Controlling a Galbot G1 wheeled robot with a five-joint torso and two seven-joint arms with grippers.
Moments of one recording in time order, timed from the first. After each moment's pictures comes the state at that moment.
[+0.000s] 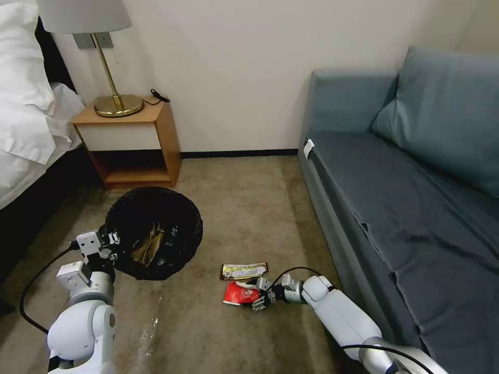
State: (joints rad) left arm 1.36 -1.51 -0.86 -2.05 -0.23 0.32 -0.03; right arm -0.66 1.38 -0.06 0.64 -0.08 0.31 -0.85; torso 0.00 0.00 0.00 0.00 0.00
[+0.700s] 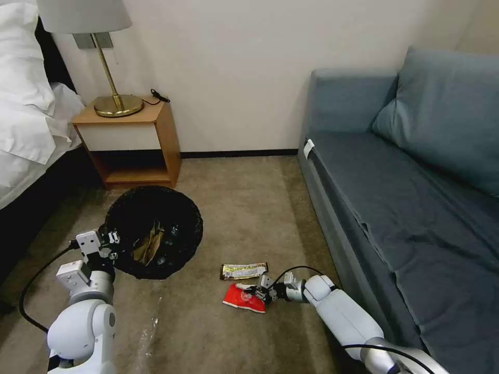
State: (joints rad) left arm 1.35 -1.51 -0.86 -2.05 -0.23 0.32 -0.03; right arm -0.66 1.37 -0.05 0.66 -0.06 0.31 -0.86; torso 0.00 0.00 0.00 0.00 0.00
